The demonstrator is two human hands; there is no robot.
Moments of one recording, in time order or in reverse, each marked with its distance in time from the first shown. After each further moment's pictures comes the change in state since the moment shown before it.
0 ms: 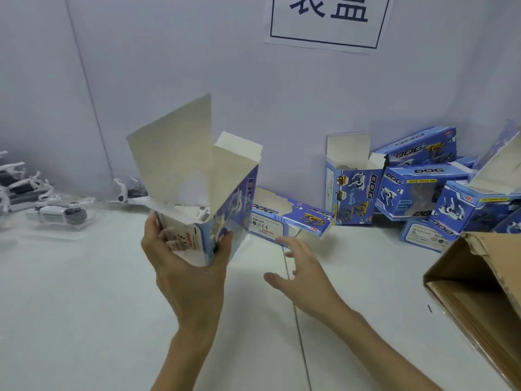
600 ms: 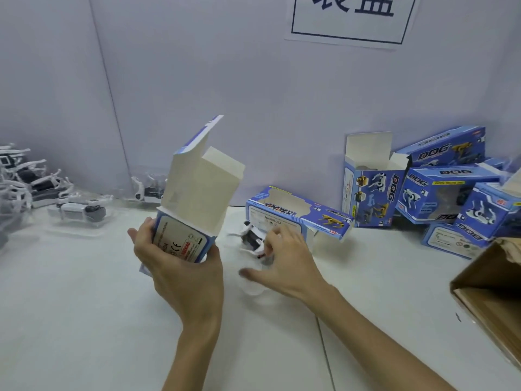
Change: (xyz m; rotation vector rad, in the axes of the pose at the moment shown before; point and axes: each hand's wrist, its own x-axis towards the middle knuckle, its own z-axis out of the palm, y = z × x) left_hand 0.021 -0.034 -0.013 0.095 0.134 -0.062; right_hand 0.057 -0.013 0.054 -0.381 0.058 -0.233
